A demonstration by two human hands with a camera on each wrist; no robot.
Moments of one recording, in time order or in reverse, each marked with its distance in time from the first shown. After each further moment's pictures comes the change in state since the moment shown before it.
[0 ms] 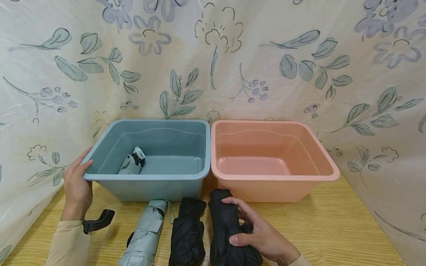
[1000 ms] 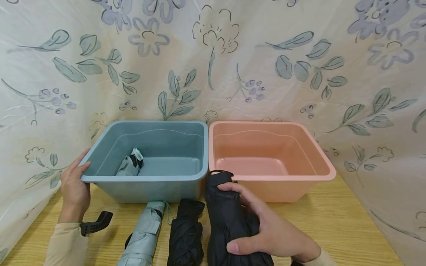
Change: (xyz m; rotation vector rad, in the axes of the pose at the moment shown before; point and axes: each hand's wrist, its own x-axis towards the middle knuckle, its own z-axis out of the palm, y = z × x) left_hand -0.001 -0.002 -0.006 -0.038 -0.027 0.010; right_hand -0.012 -0.081 0.049 -0.321 0.028 -0.089
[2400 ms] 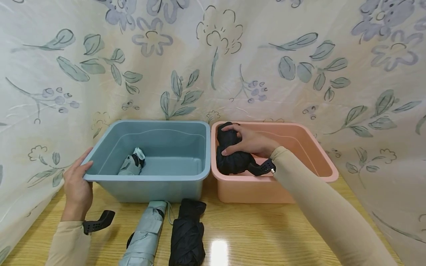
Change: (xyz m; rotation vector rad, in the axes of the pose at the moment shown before) left_hand 0.002 -0.001 0.000 0.008 0.014 -0.006; right_hand 0.148 -0.016 -0.137 -0.534 0.139 0.368
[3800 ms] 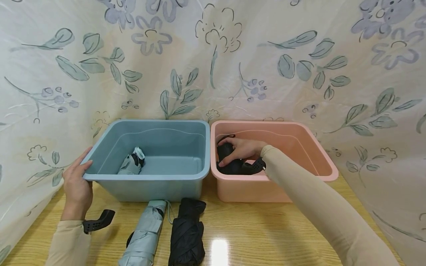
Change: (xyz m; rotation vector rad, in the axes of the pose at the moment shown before) left_hand 0.000 0.000 -0.001 0.005 -0.015 0.002; right_hand 0.026 0.019 0.019 0.111 -0.253 0.168
